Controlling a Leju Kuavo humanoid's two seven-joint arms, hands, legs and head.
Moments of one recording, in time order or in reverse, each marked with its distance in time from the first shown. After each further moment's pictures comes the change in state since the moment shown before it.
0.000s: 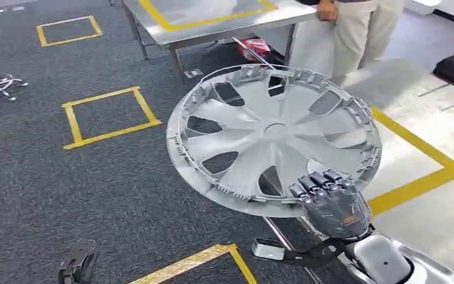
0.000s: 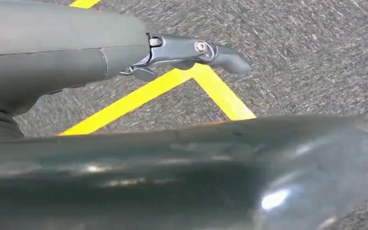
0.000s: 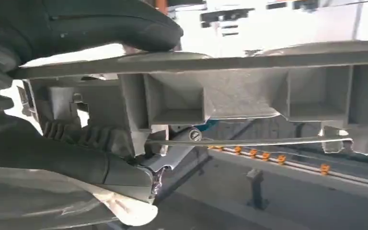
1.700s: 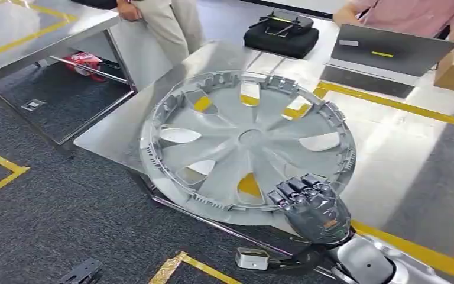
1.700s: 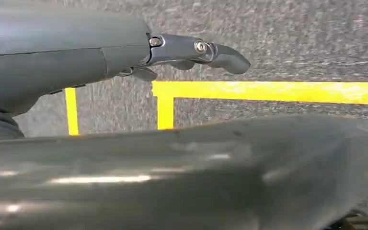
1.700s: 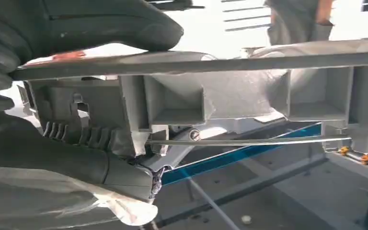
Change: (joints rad) left arm 0.004 0.126 -0.129 0.123 -0.083 -0.293 0.063; right arm -0.046 0.042 0.083 0.034 -0.019 -0.027 -0.019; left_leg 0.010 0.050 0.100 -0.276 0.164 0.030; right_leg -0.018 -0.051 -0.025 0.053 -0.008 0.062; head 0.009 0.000
